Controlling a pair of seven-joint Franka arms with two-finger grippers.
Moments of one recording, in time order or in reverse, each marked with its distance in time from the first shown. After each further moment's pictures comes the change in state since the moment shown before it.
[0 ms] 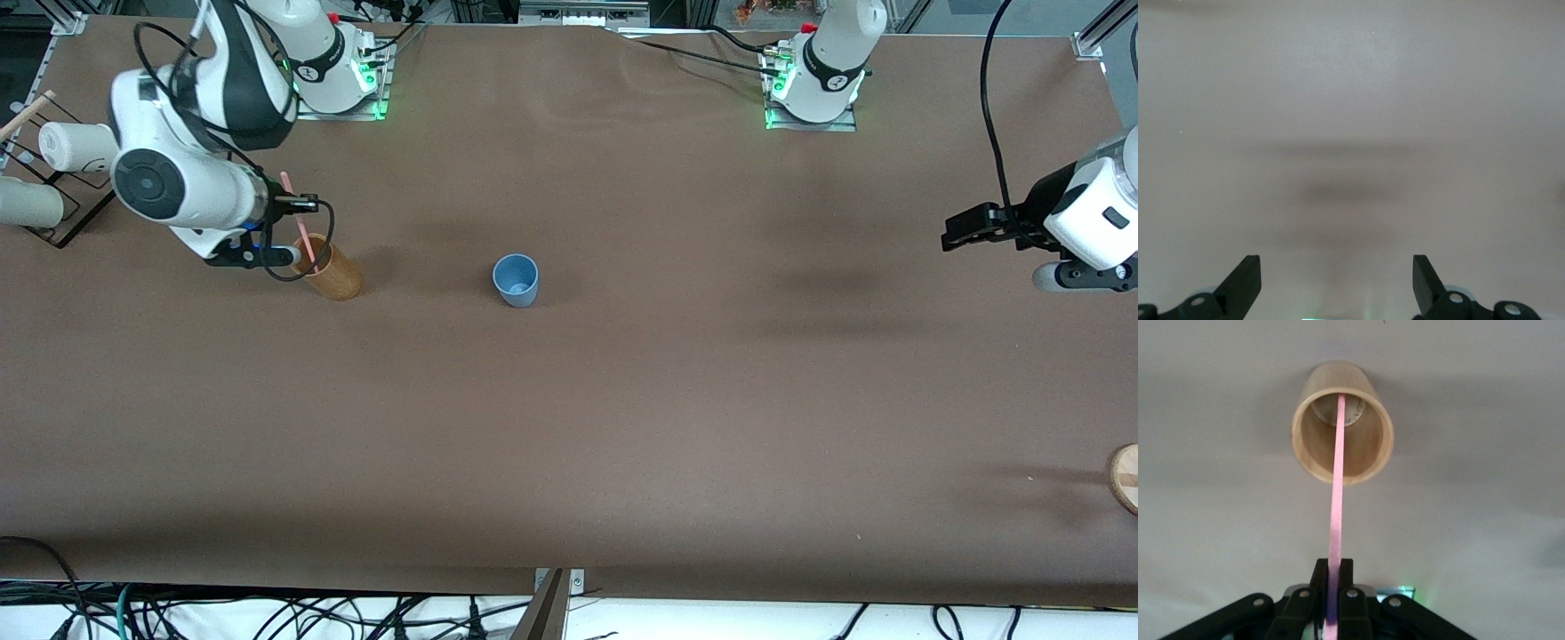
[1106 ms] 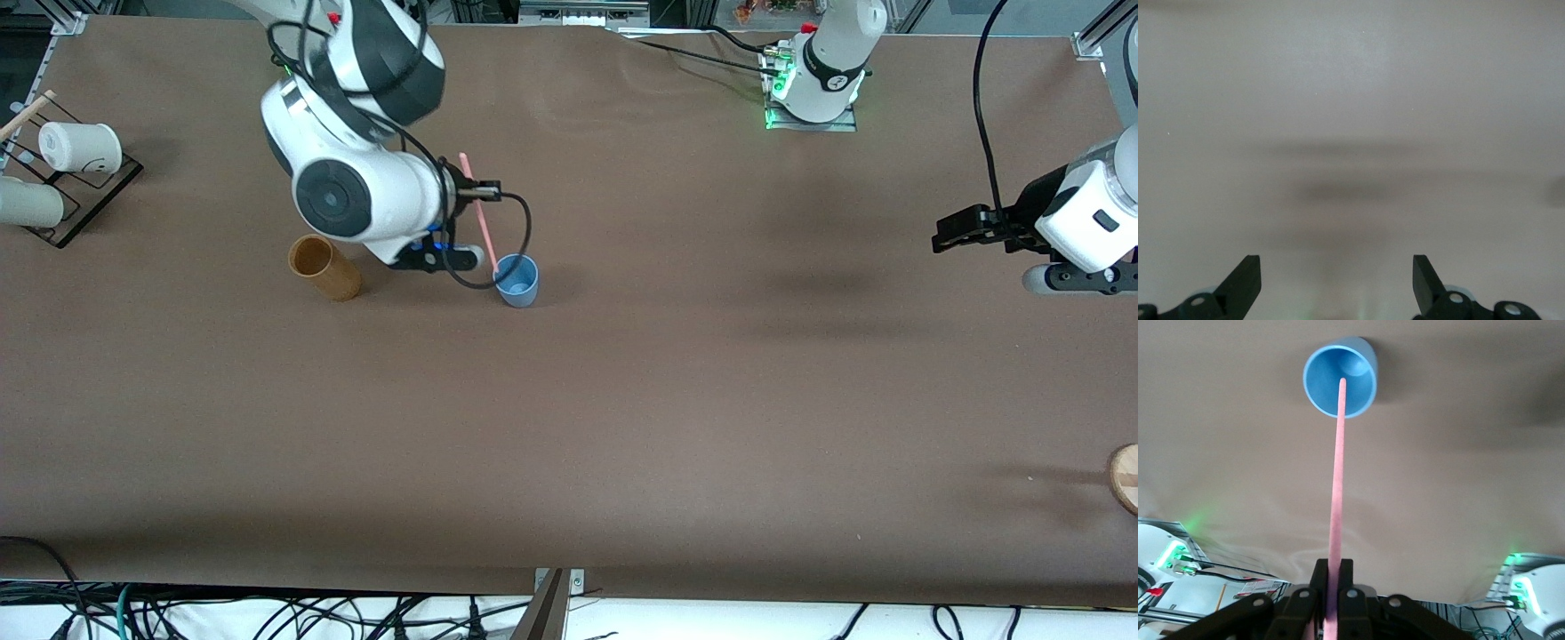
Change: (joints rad) left arm 0.000 0.005 -0.003 -0.002 -0.018 0.005 0.001; right arm 0.356 0.410 0.016 0.651 0.403 -0.184 0.388
